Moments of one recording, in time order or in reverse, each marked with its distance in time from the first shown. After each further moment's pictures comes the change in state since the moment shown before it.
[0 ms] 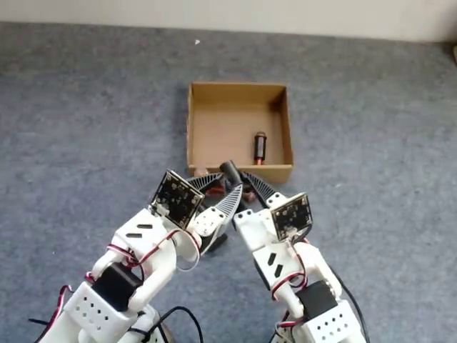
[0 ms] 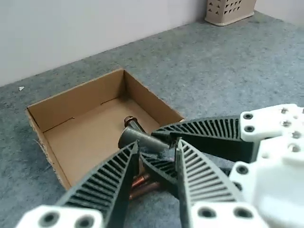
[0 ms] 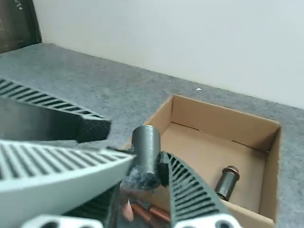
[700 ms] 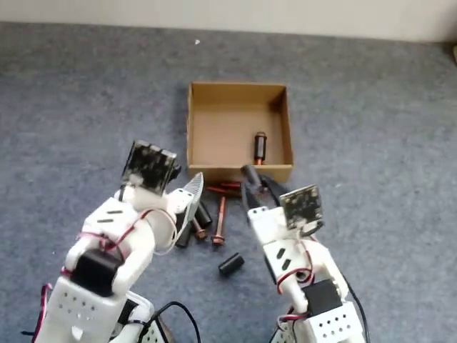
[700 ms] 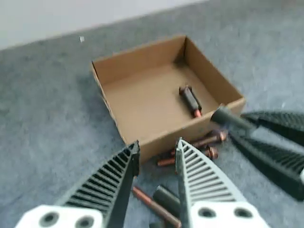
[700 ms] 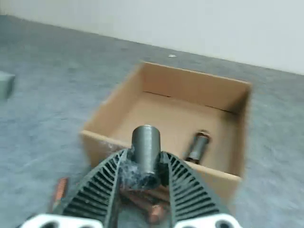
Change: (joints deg) left arm -14.5 8.4 -14.9 19.0 -0.1; right arm 7.6 -0.1 0.0 7.4 -0.4
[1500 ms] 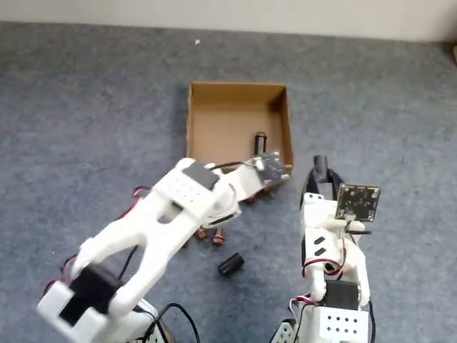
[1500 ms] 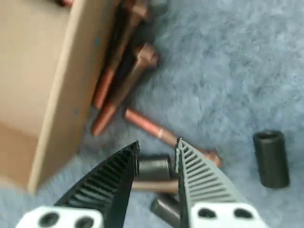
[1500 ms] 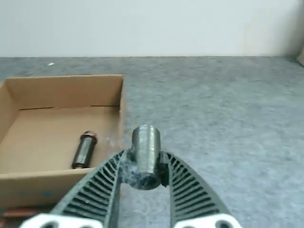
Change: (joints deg) left arm 10.3 65.9 -26.5 3.9 -34.2; right arm 24.3 0.0 -0.7 0.0 0.0
